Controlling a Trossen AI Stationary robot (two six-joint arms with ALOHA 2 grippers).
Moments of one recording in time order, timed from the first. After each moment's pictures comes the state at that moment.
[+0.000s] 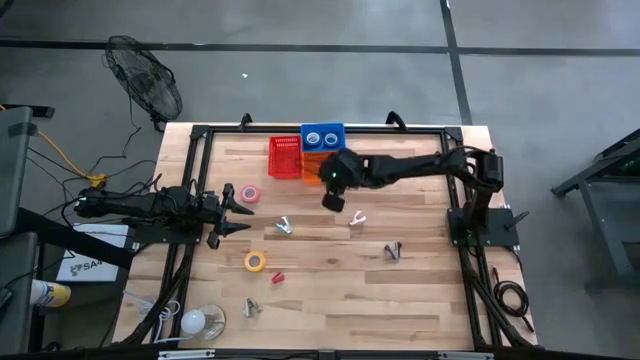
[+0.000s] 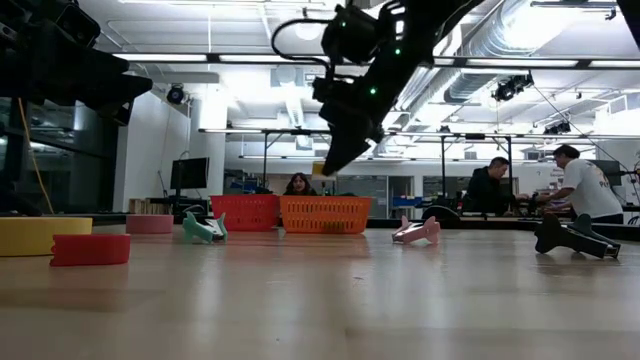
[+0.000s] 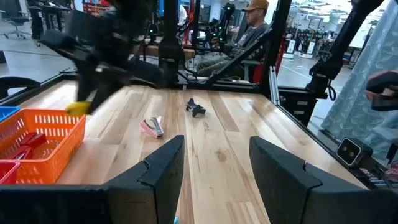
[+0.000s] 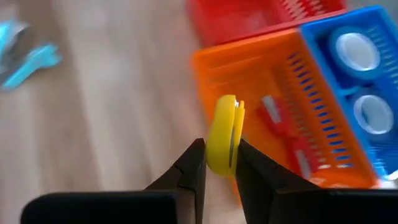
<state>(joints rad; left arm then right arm) -0.12 0.02 0.03 -0.01 0.01 -0.11 -0.20 1.84 1.29 -0.35 0.20 0.02</state>
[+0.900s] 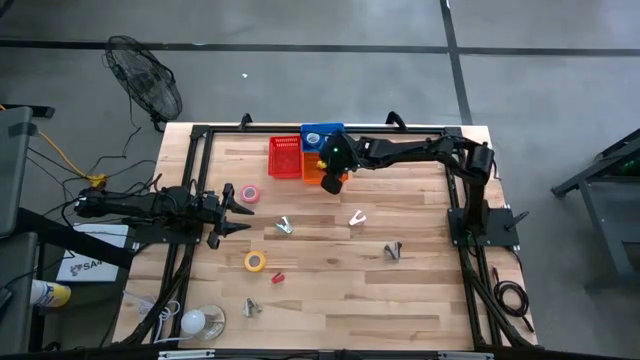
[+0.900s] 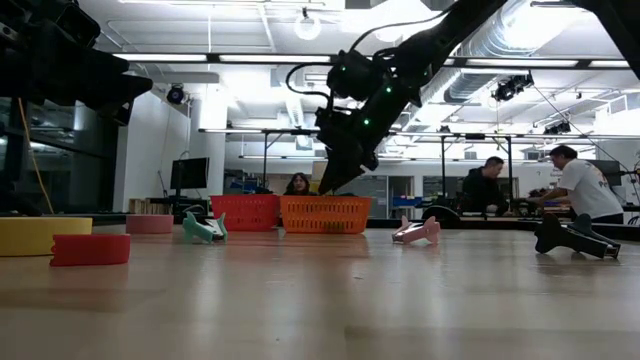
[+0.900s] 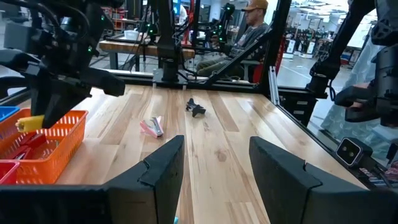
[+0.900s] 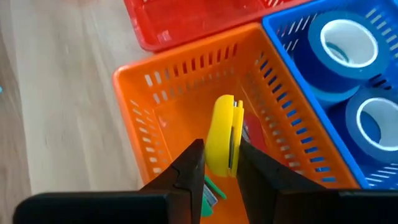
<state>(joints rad) -0.12 0.02 0.03 -0.01 0.01 -0.11 -0.38 1.93 1.29 -0.21 -0.01 -0.03</state>
